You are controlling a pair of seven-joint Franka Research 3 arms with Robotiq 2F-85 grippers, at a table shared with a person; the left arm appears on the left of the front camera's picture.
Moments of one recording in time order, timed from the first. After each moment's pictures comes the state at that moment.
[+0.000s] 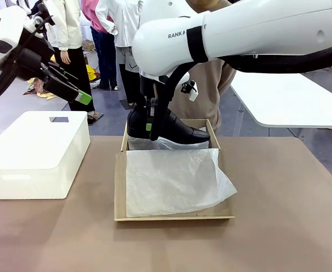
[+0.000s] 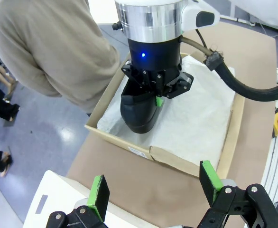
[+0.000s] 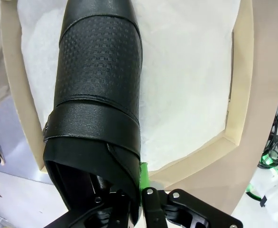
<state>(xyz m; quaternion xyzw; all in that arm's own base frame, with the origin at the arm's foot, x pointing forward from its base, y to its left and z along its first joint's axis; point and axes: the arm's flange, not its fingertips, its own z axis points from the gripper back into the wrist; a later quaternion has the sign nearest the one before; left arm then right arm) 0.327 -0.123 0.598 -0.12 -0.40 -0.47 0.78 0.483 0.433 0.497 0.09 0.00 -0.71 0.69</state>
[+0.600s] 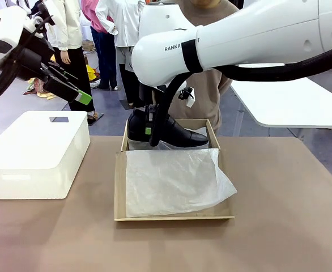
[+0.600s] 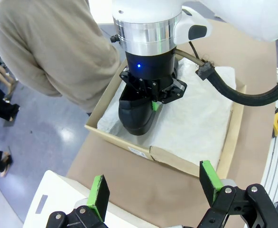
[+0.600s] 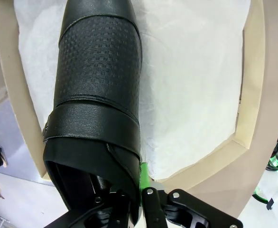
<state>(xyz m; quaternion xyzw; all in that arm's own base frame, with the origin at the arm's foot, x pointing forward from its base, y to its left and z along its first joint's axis) 0.327 -0.123 0.598 -0.12 -0.40 -0.47 0.78 0.494 0.435 0.477 0.09 0.00 -0.72 0.69</state>
